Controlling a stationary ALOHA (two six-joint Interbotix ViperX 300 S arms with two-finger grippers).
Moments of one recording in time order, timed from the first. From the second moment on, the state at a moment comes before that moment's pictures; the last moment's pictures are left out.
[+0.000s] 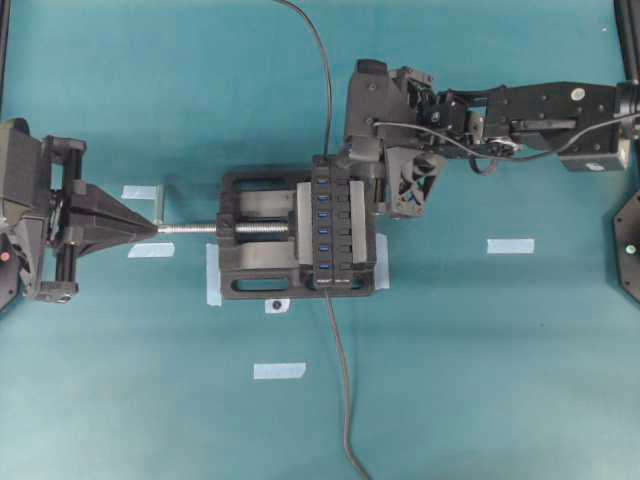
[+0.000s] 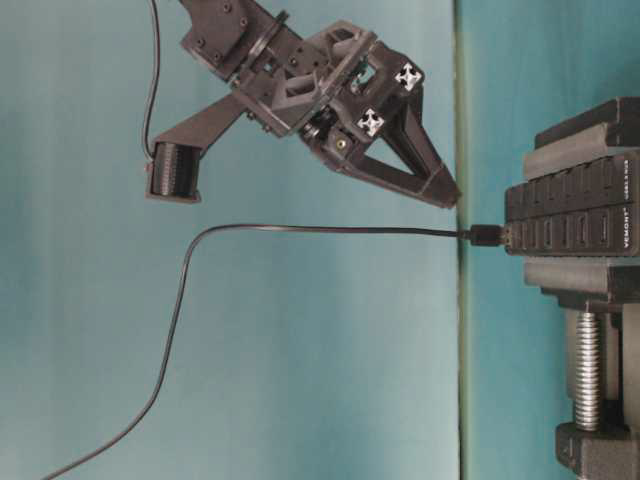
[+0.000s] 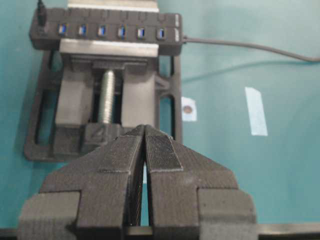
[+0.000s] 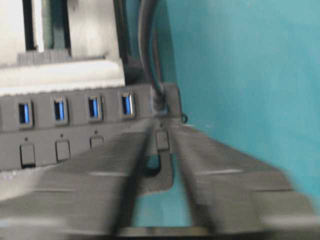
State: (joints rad) left arm -0.01 -0.77 1.14 0.01 0.09 -0.08; right arm -0.22 0.00 0.59 -0.03 0.22 -0.11
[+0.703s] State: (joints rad) left arm -0.01 -0.77 1.14 0.01 0.09 -0.08; right arm -0.22 0.07 0.57 -0.03 0.15 -0.11
